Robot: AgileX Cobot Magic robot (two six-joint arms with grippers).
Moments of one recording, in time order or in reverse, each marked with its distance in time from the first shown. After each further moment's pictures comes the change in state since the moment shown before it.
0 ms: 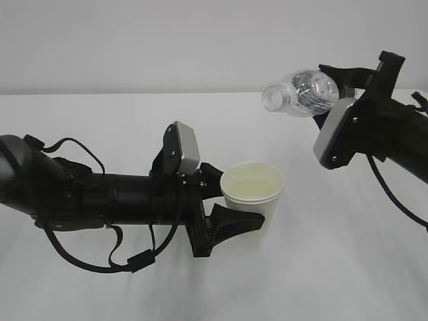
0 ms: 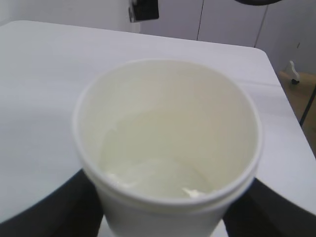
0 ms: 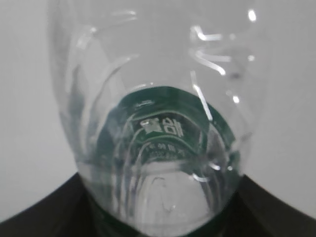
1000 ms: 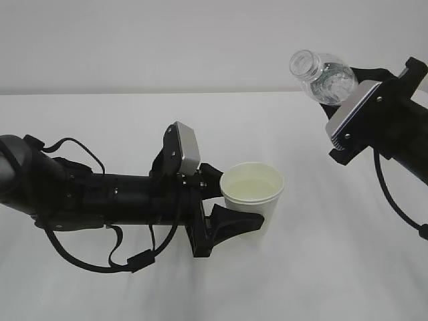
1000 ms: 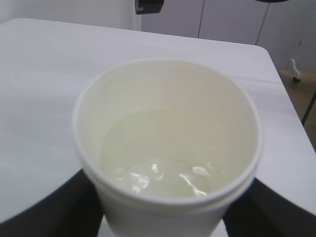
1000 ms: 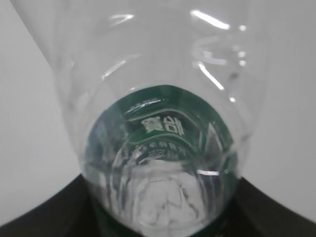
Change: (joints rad) left arm 0.000 0.000 0.000 -0.001 0.007 0.000; right arm 0.000 0.000 0.034 0.136 -0.035 0.237
